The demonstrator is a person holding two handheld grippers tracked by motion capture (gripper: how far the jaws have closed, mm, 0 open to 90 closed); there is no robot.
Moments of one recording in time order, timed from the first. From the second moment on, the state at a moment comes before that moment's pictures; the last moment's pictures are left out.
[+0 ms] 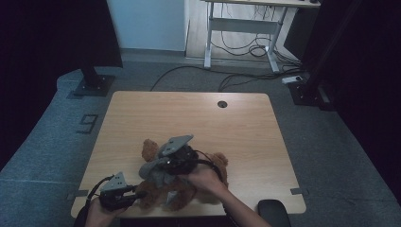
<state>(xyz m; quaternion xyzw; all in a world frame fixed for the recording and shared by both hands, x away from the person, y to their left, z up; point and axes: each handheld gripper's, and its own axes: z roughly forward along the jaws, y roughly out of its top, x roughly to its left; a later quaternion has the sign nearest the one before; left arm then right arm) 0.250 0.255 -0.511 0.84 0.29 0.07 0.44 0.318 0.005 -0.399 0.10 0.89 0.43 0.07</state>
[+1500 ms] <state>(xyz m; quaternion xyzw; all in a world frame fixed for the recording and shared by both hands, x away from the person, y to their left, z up) 0.252 0.259 -0.505 0.82 0.30 0.07 0.48 0.271 0.024 -0.492 0.08 0.93 0.36 0.00</state>
